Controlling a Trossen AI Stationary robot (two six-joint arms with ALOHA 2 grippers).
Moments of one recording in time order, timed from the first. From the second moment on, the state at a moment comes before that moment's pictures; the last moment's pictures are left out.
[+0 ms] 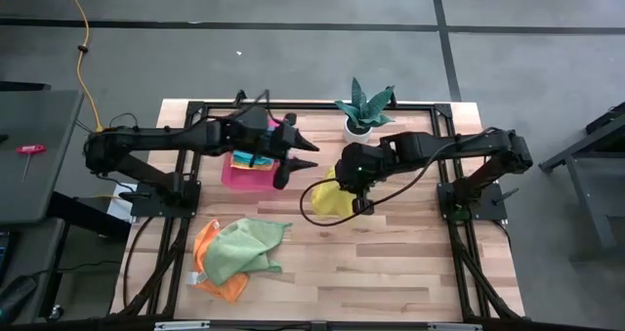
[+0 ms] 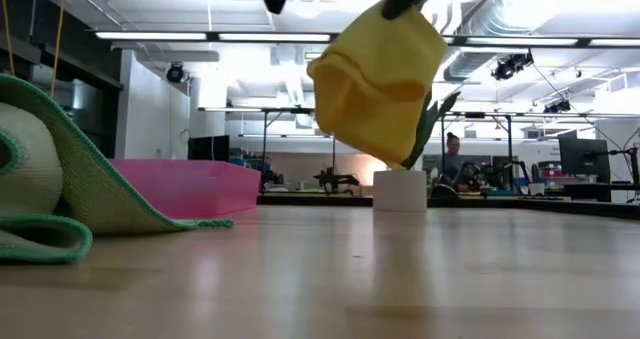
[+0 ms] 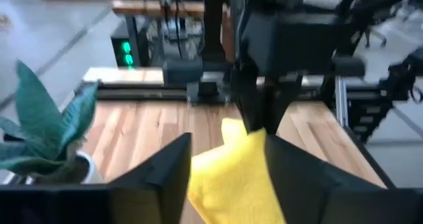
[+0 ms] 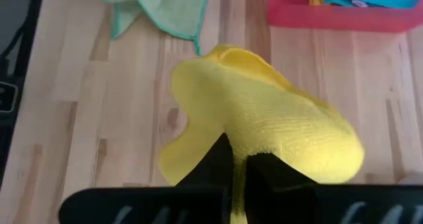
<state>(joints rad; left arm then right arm) 0.26 1.35 1.16 -0.14 0.21 0.03 0.07 1.56 1.53 -0.95 -0.03 0.02</state>
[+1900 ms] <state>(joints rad) 0.27 1.69 1.44 -0.31 0.59 0.07 0.11 1.20 1.18 -1.06 -0.69 0.73</state>
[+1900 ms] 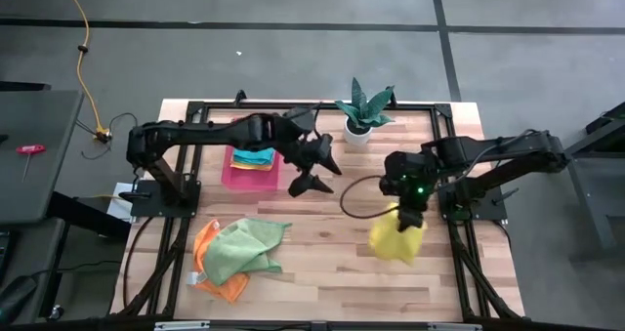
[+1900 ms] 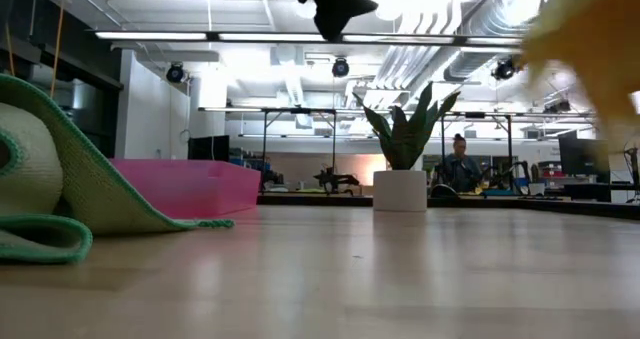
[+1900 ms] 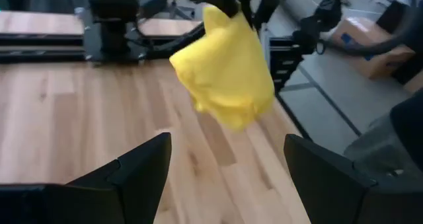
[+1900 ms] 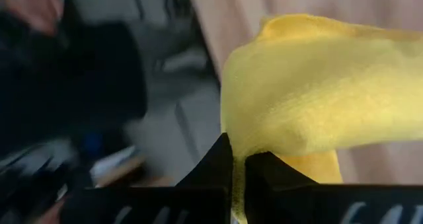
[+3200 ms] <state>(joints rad) 0.22 1.57 1.30 -0.51 0.47 0.09 -0.01 1.37 1.22 -1.18 -0.74 0.24</state>
